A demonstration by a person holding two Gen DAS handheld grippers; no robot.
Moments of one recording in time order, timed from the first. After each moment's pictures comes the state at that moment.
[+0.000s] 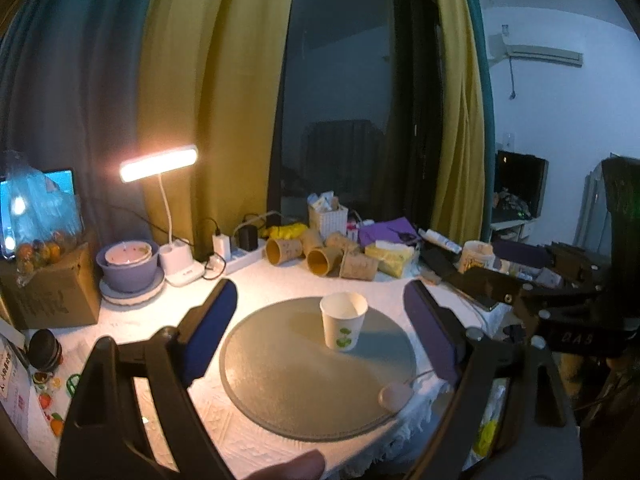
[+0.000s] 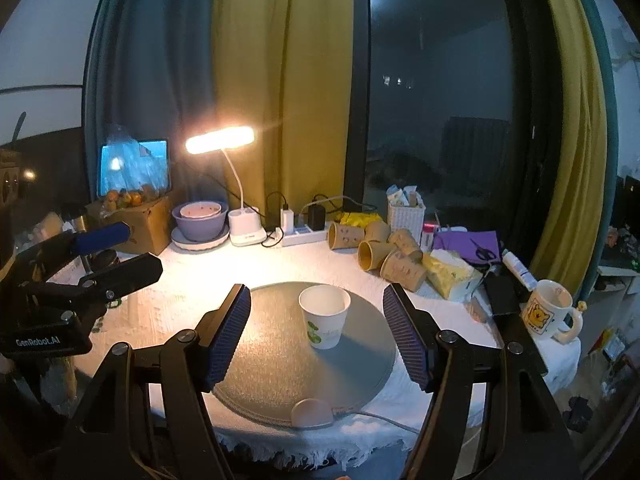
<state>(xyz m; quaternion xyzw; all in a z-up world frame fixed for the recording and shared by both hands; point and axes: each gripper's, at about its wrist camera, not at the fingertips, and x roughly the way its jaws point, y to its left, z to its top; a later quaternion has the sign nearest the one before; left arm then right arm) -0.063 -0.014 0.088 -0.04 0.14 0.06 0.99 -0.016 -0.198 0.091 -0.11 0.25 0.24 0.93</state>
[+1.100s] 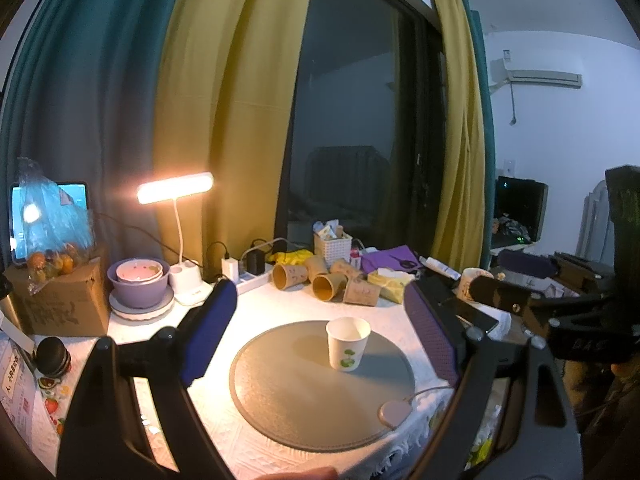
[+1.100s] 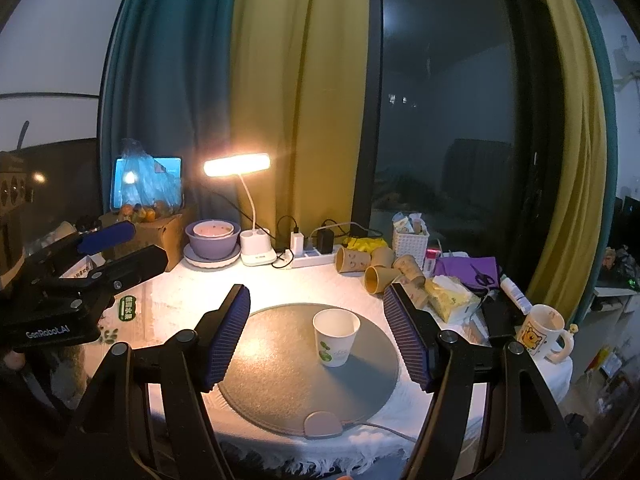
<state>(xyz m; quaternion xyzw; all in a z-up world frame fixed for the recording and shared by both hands) -0.092 -0.003 0.106 -0.05 0.10 0.06 0.99 -0.038 -0.188 0.118 -0.12 0.22 0.26 0.93</state>
